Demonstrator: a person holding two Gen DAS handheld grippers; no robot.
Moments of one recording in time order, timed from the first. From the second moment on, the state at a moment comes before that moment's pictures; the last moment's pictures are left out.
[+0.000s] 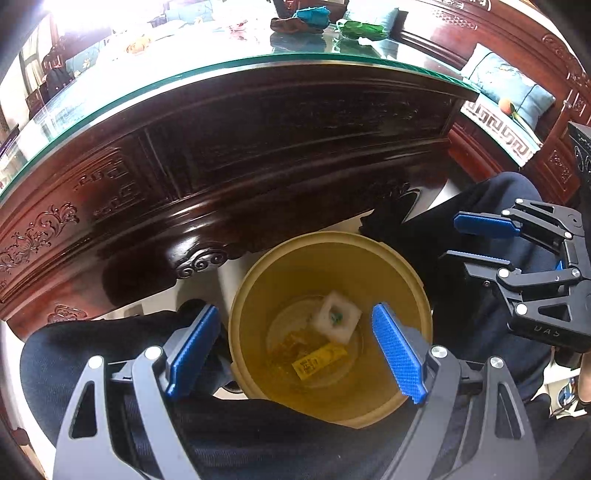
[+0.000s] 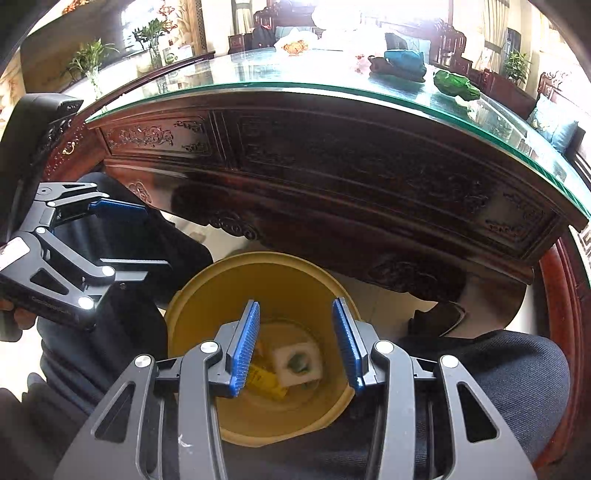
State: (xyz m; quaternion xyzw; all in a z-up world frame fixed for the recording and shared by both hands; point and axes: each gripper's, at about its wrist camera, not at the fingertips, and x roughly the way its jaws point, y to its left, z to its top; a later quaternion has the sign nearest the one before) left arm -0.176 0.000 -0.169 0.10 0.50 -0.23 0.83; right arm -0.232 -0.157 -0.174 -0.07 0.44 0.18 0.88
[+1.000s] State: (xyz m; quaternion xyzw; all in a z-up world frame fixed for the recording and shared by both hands) left arm 0.010 -0.042 -0.022 0.07 0.31 -0.15 0.94; right arm -0.060 -0.188 -0.019 -0.02 0.24 0.13 0.96
